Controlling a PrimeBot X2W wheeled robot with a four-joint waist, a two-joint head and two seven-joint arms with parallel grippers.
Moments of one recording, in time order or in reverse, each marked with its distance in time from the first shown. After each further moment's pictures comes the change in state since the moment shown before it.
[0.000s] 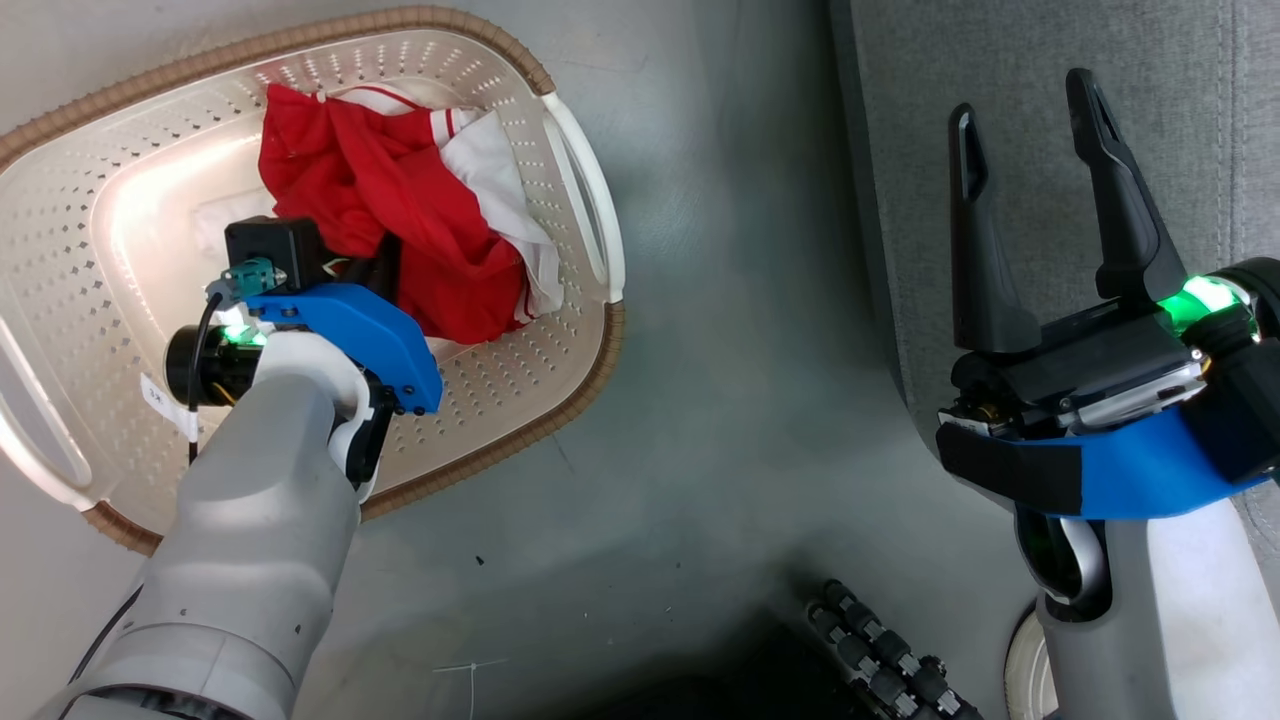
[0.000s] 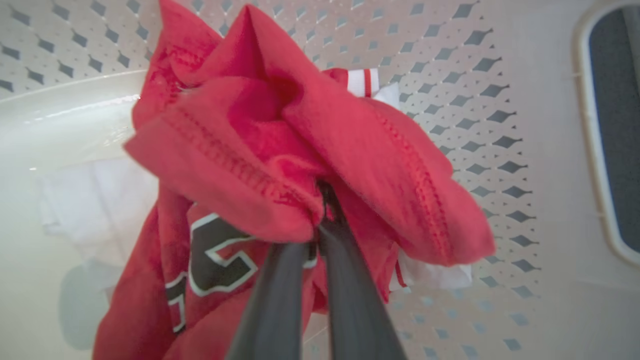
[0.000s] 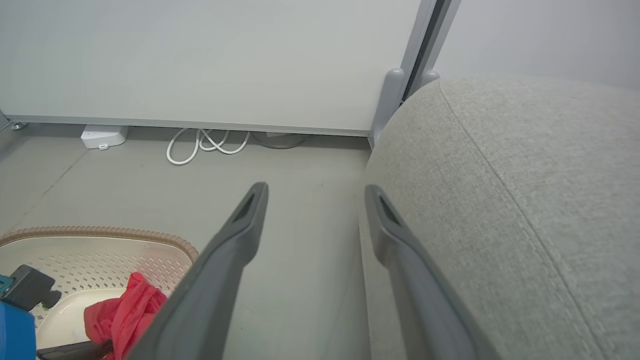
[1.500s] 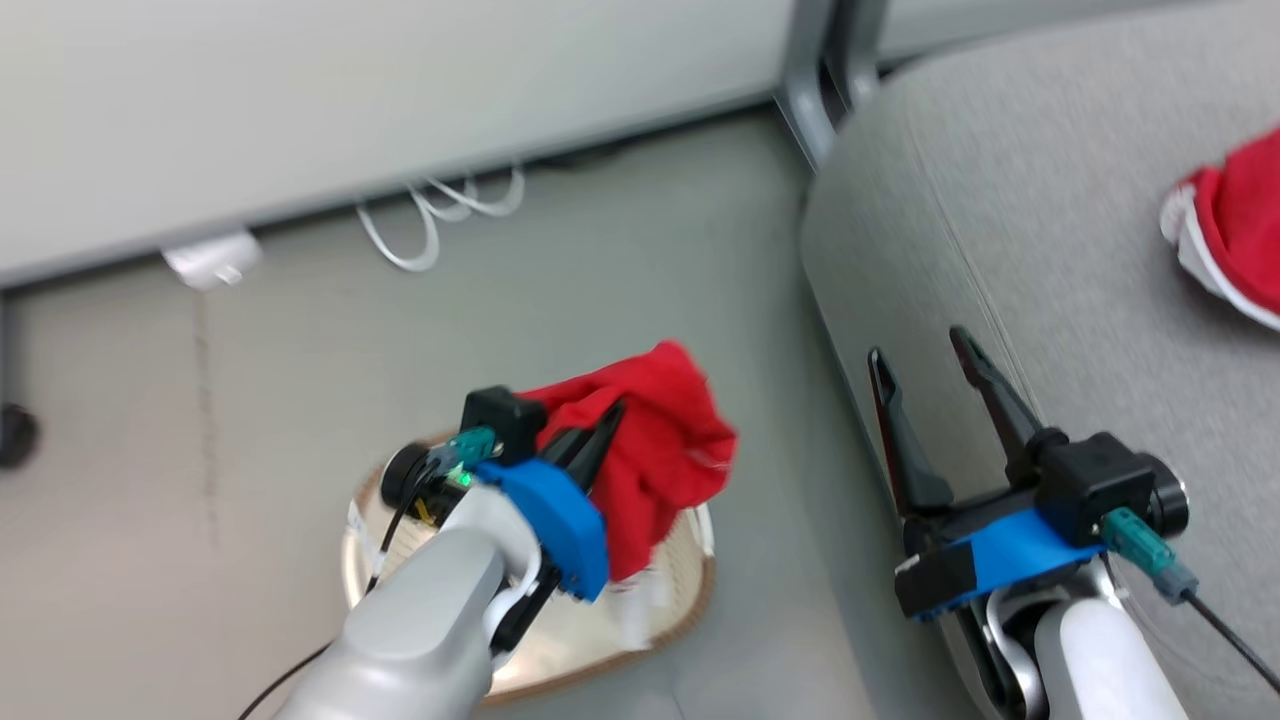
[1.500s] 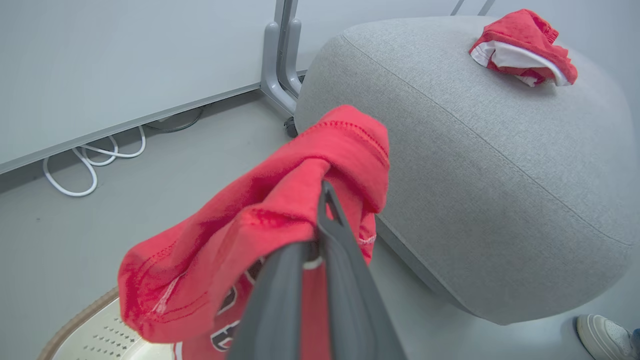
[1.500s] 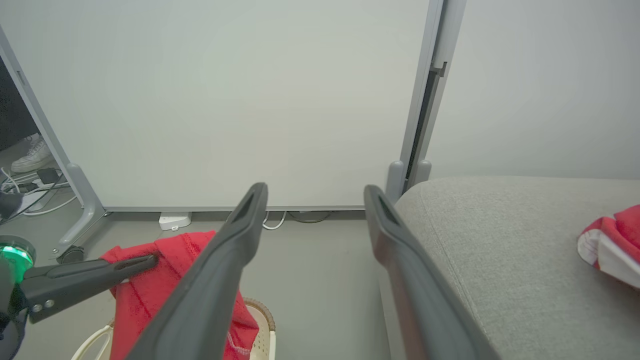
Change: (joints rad) left arm 0.278 -0.022 -0.387 -0.320 -0.156 -0.019 0.011; right arm 0.194 0.002 0.002 0.243 -0.028 0.000 0.079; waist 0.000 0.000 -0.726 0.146
